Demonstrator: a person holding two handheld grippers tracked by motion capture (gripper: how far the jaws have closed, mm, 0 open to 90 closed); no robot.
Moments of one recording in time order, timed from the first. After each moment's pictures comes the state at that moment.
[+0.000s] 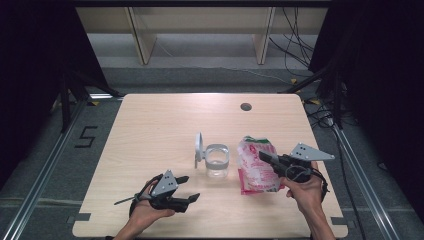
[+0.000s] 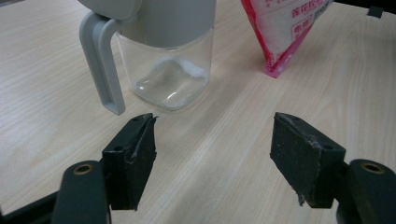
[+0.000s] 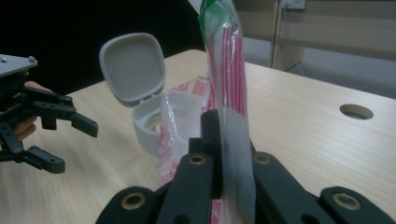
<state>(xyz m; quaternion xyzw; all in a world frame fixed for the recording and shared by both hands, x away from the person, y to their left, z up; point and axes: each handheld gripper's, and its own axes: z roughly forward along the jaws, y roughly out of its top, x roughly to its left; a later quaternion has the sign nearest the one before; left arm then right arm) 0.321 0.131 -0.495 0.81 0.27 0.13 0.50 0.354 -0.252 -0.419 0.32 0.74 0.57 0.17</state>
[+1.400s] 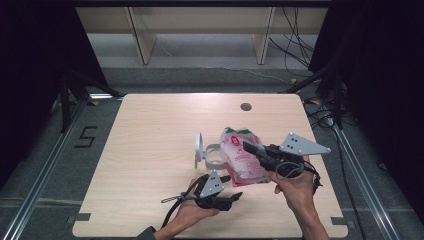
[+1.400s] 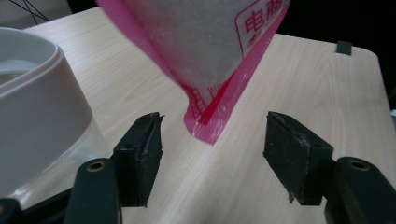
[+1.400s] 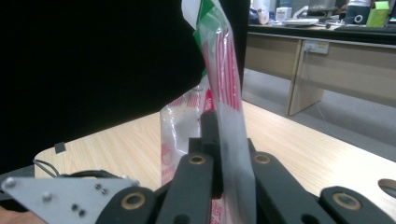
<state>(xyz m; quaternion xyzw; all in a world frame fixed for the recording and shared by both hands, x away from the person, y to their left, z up) 0.331 0.017 -0.502 0.81 0.21 0.14 0.53 0.339 -0.206 -0.357 0.26 0.73 0.61 0.18</state>
